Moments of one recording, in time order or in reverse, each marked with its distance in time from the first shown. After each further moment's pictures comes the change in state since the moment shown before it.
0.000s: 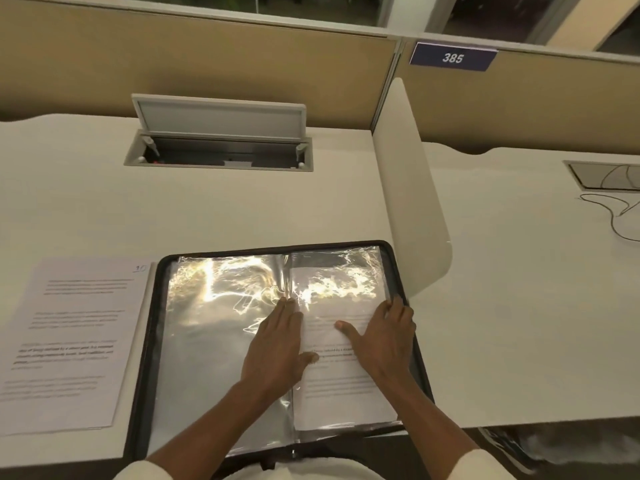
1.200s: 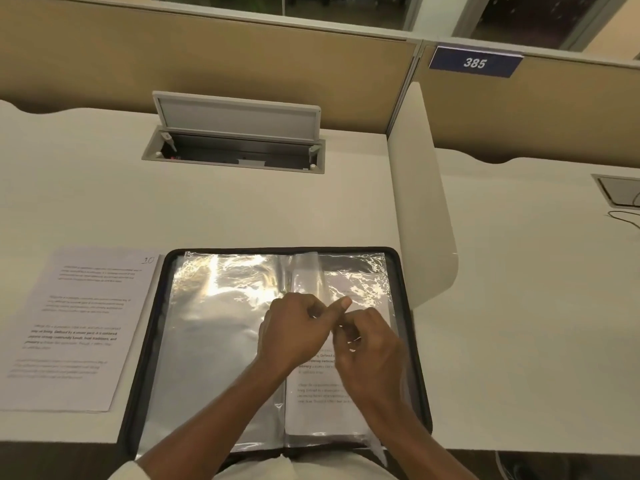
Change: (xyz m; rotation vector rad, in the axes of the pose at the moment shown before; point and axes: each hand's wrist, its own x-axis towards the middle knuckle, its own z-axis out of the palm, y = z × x) left_hand 0.019 0.072 -0.069 -0.503 0.142 -0.349; right_hand -0.041 -0.021 -0.065 0.716 0.243 -0.324
